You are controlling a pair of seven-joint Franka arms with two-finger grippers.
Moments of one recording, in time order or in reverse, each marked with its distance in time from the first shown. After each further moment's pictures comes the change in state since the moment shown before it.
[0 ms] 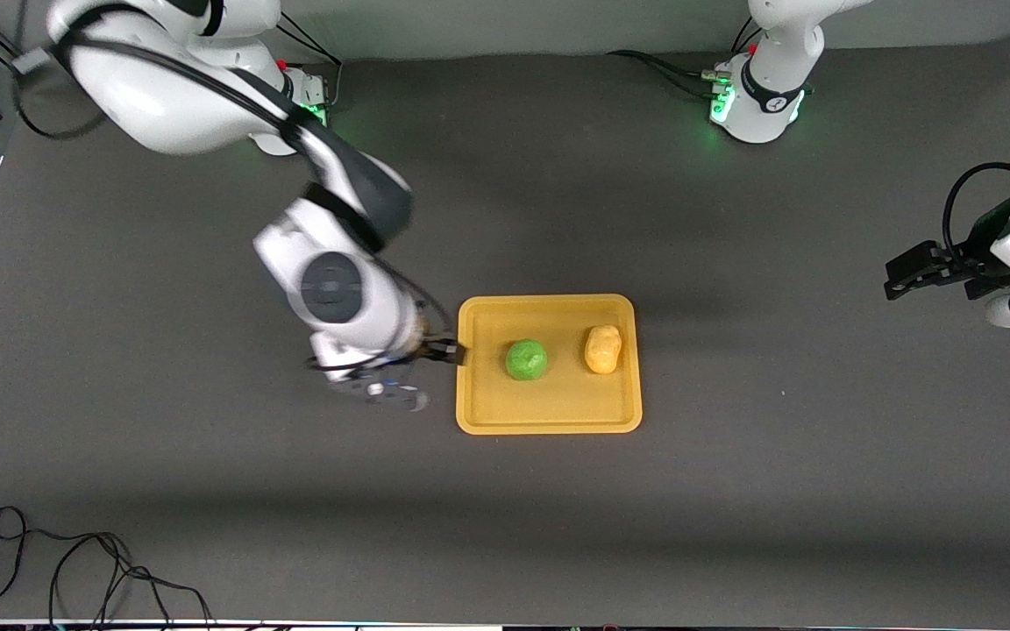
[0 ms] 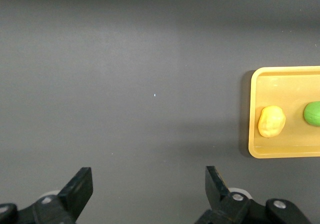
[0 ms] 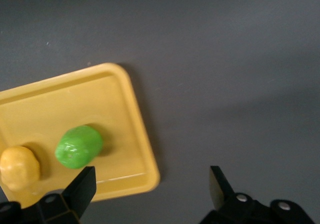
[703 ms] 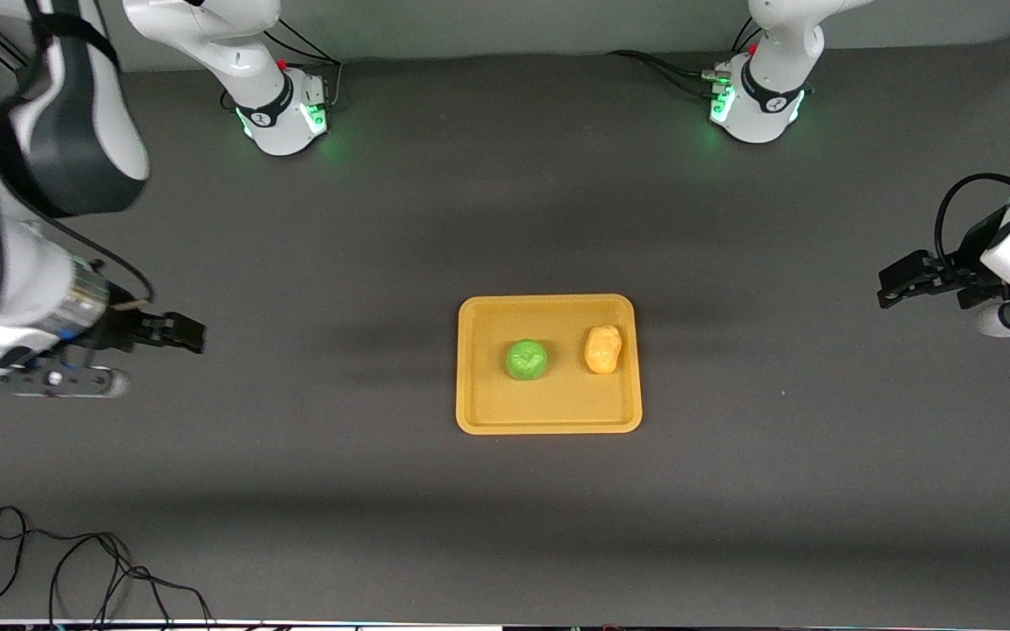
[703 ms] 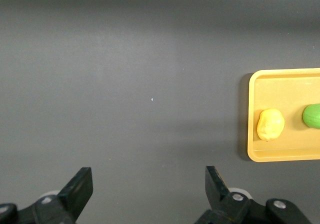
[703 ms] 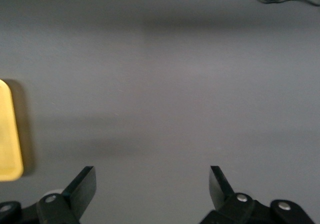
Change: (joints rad) left arm -0.006 0.017 -0.009 -0.001 0.005 0.023 0.000; right arm 0.031 -0.420 -0.563 -0.216 0.165 -0.074 -0.702
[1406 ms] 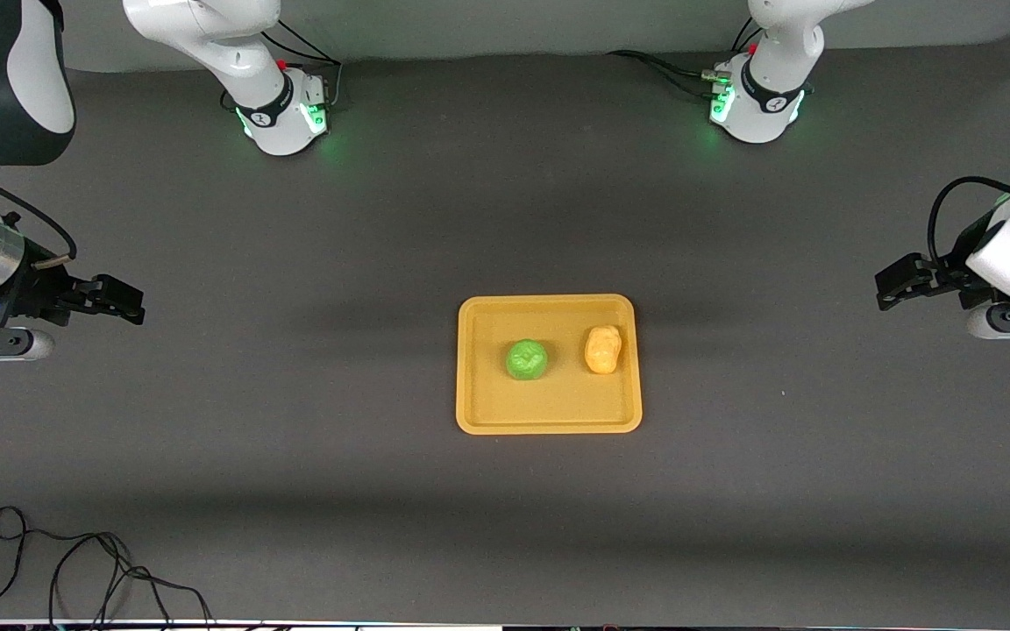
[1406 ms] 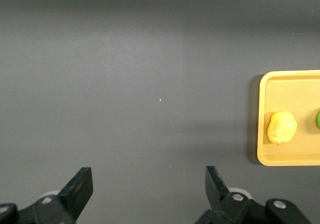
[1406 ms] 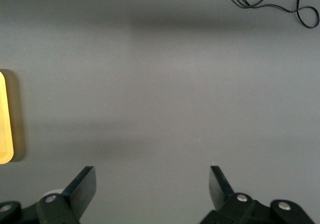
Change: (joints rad) left arm -0.025 0.002 -0.003 0.000 0.060 0.000 -0.046; right arm 0.008 -0.060 -0.043 0.007 0.001 -0.051 -0.048
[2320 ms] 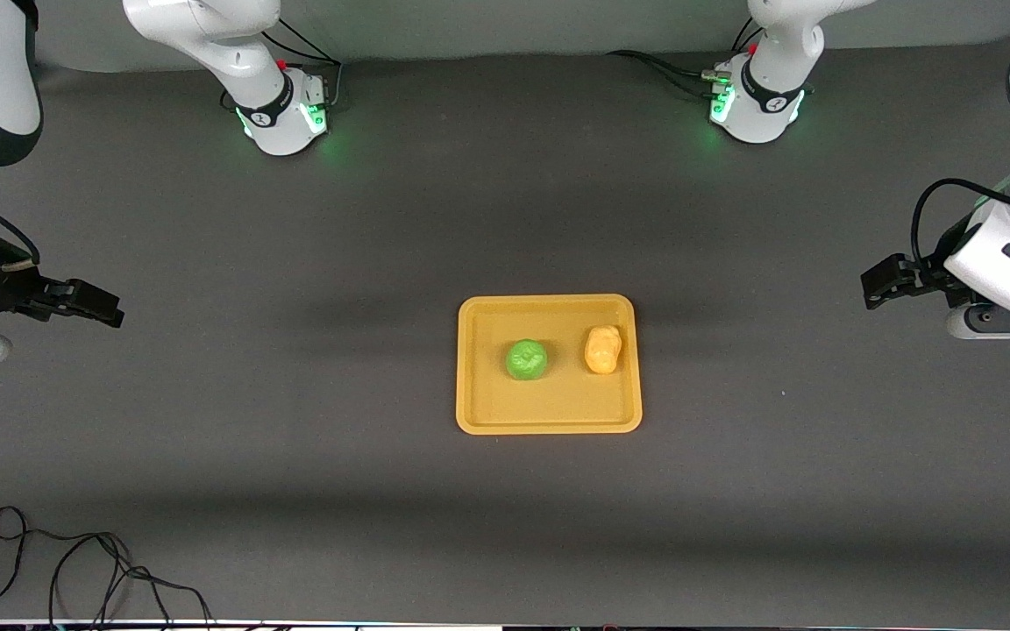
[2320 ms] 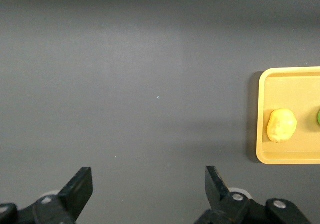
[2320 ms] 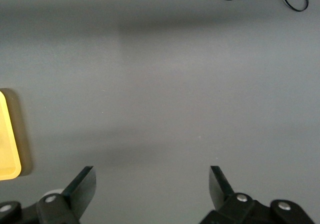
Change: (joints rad) left arm -0.014 0.000 0.000 -0.010 0.006 -0.001 -0.011; right arm 0.002 -0.007 -0.055 0.001 0.034 0.000 0.049
